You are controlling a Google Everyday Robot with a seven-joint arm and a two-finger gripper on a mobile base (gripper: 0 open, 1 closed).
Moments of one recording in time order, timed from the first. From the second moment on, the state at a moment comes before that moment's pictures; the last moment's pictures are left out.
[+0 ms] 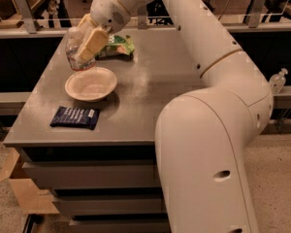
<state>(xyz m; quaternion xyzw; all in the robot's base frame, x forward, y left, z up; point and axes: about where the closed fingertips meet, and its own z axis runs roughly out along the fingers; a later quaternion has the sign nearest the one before) 0.630 0.159 0.965 -0.77 0.48 0.32 0.28</state>
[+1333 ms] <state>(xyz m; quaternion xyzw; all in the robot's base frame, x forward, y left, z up) 0.641 0.178 0.963 -0.76 0.48 0.32 0.30</state>
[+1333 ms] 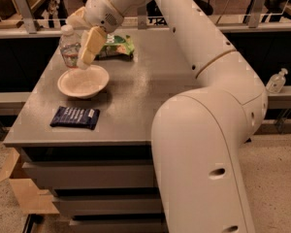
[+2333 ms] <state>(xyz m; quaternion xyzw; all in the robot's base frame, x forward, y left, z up) 0.647 0.124 0.951 -0.71 0.53 0.31 0.34</state>
